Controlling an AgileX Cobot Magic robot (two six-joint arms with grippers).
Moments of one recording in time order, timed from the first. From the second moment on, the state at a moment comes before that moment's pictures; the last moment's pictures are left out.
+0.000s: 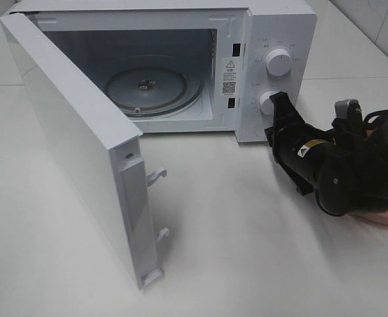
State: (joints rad) left arm 0.01 0.00 -0.50 -0.09 1.04 0.12; right arm 0.49 2.04 -0.66 0.38 -0.96 1.22
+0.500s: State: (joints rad) left arm 0.01 0.00 -0.50 -0.09 1.04 0.12; right arm 0.49 2.01 -0.58 0.17 -1.09 1.15
